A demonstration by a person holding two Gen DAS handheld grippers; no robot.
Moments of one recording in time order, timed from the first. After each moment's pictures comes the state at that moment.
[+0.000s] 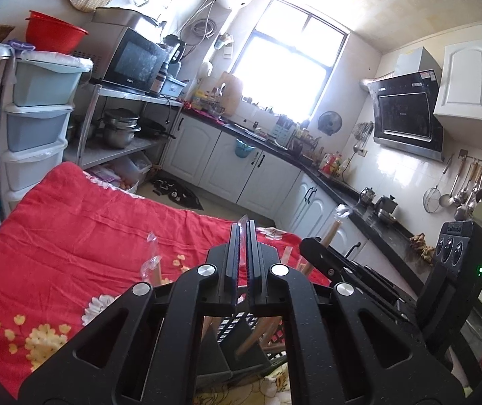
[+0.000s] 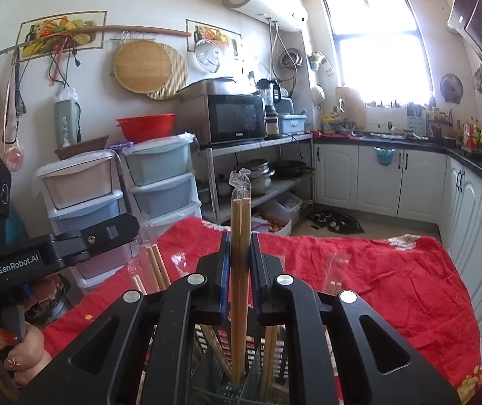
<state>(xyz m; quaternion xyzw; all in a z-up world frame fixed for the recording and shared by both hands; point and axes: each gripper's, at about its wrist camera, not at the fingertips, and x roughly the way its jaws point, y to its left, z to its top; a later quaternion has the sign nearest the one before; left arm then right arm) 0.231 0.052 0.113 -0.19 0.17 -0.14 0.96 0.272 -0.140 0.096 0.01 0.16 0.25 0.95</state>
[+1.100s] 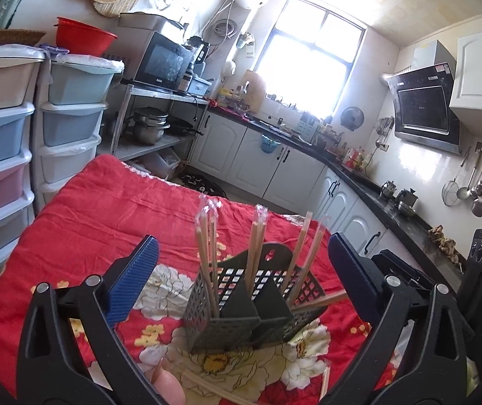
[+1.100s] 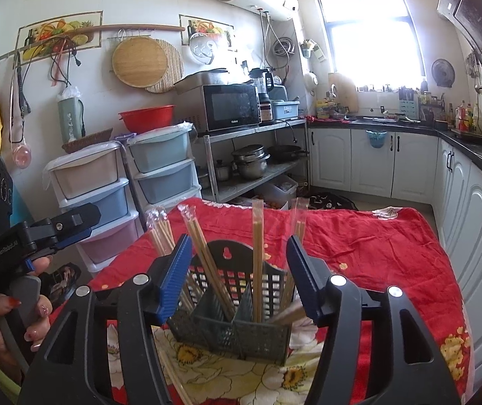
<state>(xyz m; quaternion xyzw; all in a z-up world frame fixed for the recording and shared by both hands) 0.170 0.070 0.104 -0.18 0.19 -0.09 0.96 0.205 -0.190 0.094 0.02 0.19 0.25 0.95</state>
